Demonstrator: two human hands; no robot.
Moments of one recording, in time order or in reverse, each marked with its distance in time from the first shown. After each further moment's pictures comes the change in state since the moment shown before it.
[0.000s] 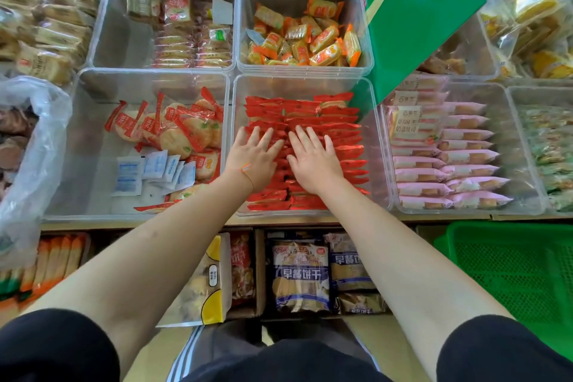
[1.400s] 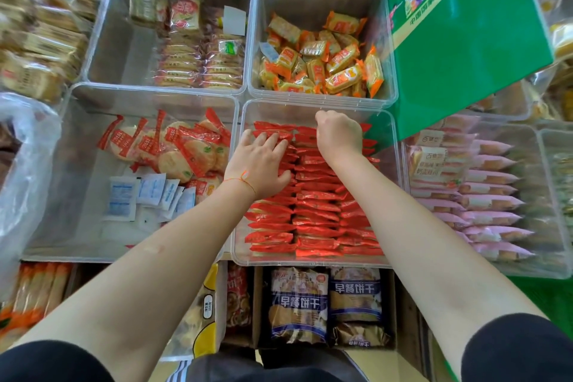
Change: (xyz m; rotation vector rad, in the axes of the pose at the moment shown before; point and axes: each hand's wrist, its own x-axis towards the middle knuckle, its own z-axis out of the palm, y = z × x) left_hand 0.050 -0.036 -0.017 -0.148 0.133 -0.033; right_hand 0.105 0.029 -0.068 -0.100 0.288 0.086
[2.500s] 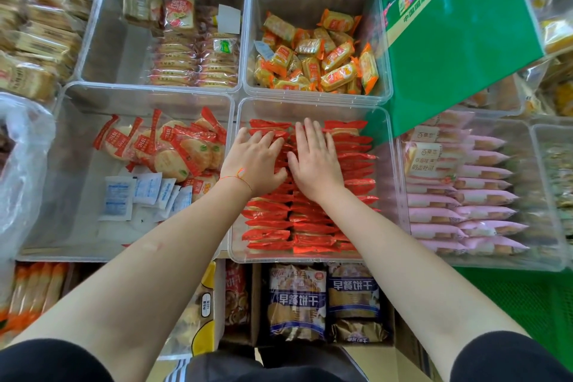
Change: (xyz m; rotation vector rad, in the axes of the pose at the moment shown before) left_hand 0.000 0.000 0.004 -0.018 0.044 -0.003; right_hand -0.054 -0.021 0.046 0.225 -0.109 -0.070
